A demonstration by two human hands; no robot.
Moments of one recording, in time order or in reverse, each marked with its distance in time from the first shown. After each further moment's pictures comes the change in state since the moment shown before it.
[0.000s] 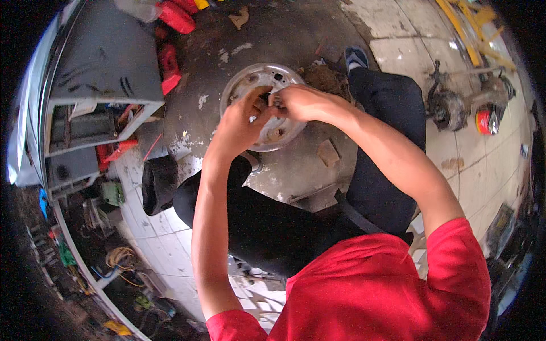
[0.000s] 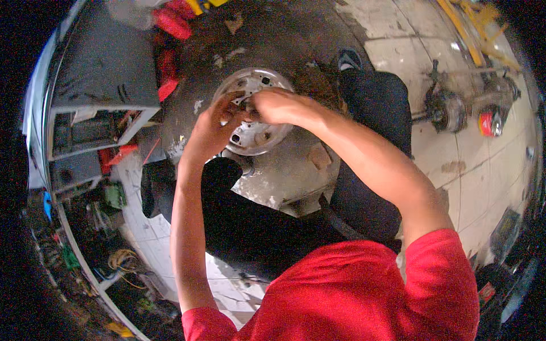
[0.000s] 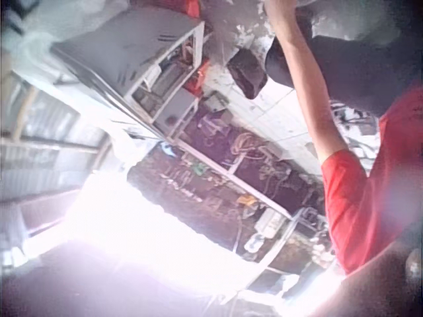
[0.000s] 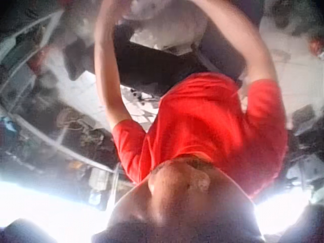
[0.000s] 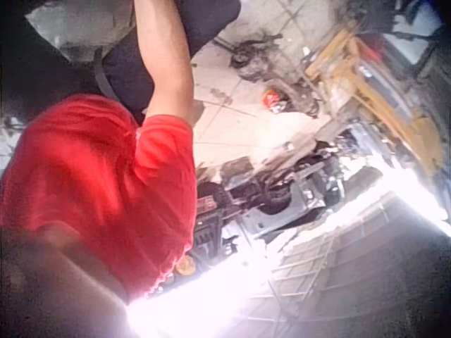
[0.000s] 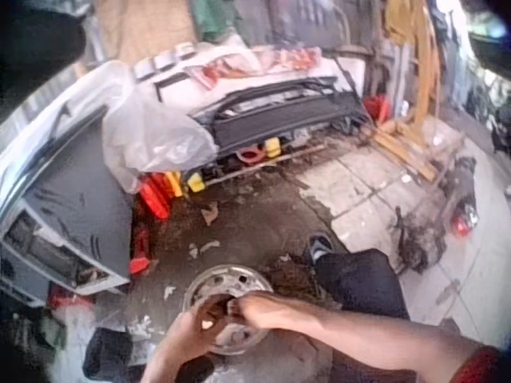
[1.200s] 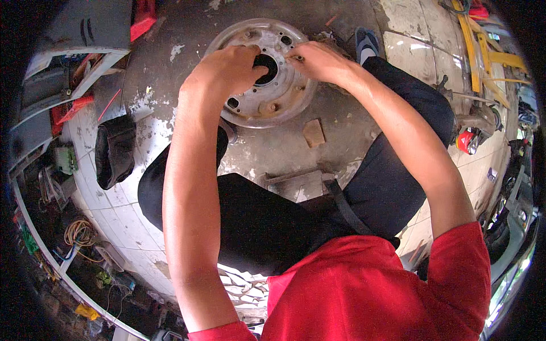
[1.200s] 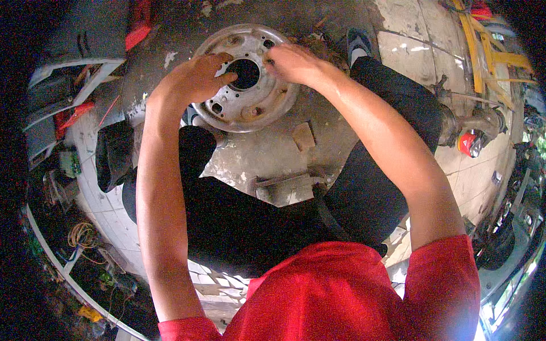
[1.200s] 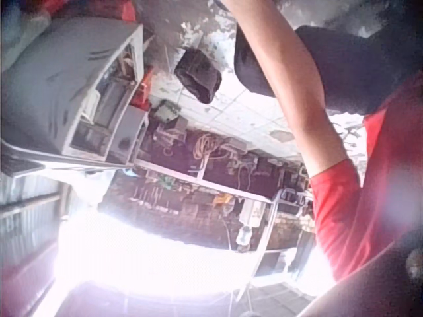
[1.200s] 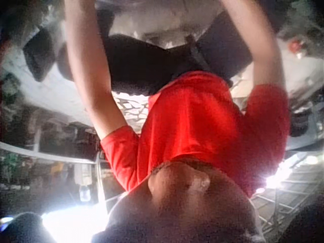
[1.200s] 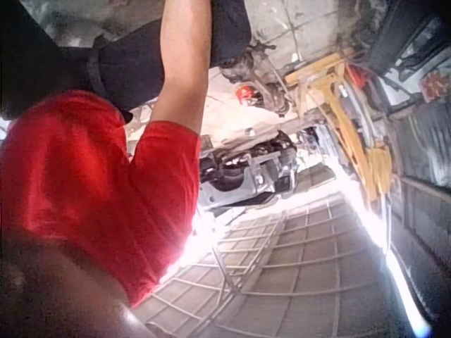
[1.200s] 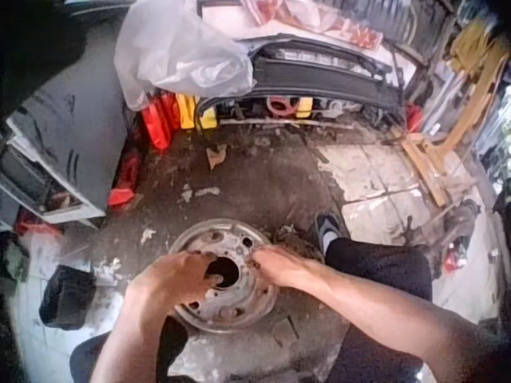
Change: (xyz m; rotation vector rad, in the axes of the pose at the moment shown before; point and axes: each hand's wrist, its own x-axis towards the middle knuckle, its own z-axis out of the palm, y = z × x) left_hand 0.053 -0.091 -0.019 0.601 -0.204 -0.163; right_hand 0.065 0.067 0.029 -0.185 -0.104 0.065
